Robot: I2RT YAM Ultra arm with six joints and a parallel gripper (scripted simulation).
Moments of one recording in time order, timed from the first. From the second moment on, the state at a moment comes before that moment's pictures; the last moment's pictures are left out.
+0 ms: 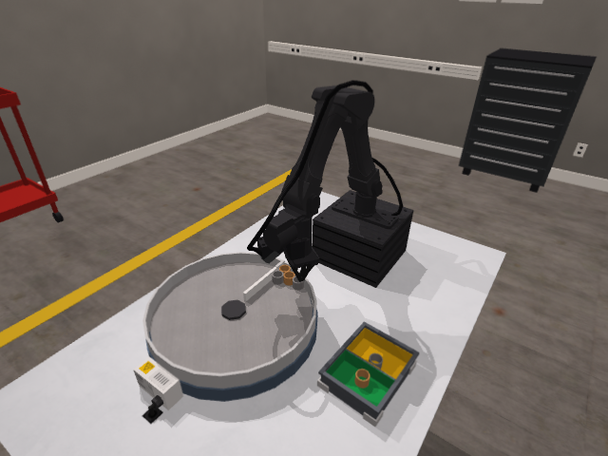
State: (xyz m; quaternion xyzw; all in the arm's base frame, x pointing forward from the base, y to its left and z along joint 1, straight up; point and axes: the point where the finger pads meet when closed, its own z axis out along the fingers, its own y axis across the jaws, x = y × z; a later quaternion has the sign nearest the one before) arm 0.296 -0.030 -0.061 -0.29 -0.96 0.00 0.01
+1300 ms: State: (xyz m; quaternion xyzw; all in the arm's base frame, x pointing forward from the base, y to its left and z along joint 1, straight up) arm 0.301 -0.031 -0.062 -0.29 -0.96 0.00 0.00
